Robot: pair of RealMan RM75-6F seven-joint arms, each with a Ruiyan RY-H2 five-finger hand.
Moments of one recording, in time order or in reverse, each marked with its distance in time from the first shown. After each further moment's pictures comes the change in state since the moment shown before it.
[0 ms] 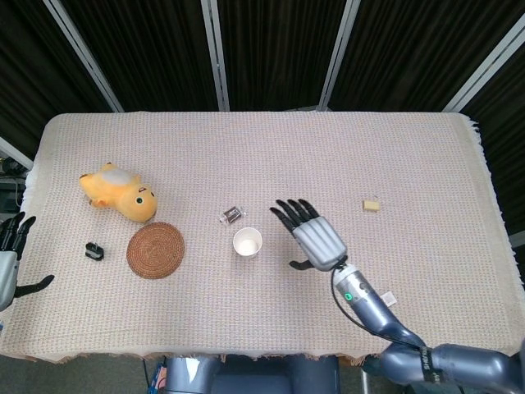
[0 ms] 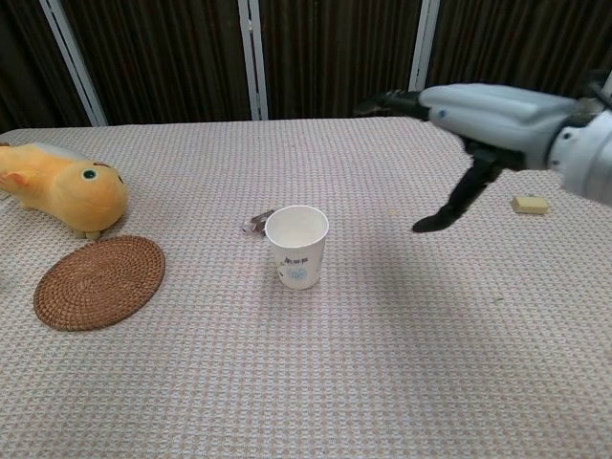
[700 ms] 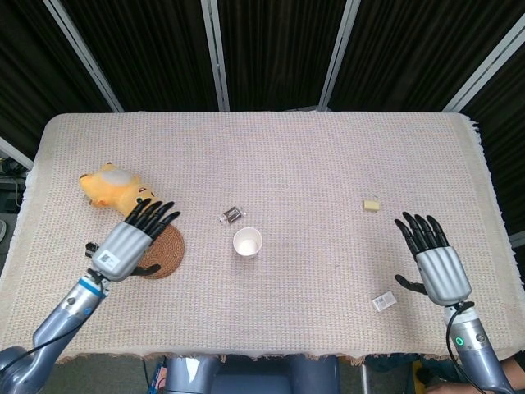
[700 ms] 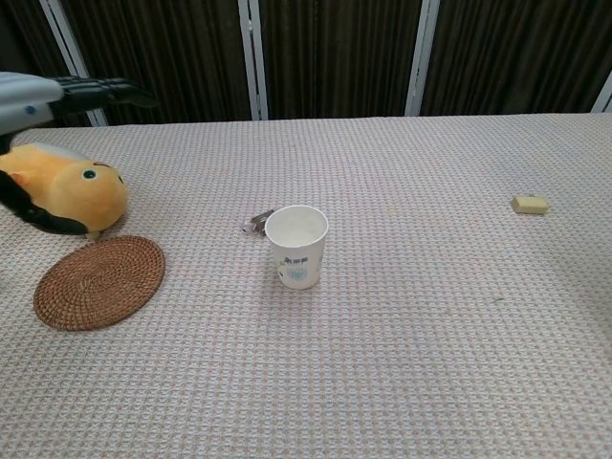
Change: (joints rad) left arm -0.371 -0.120 -0.069 -0.134 0.162 -0.379 0.186; right arm -0.373 0.161 -0.191 0.239 -0.236 0.418 0.264
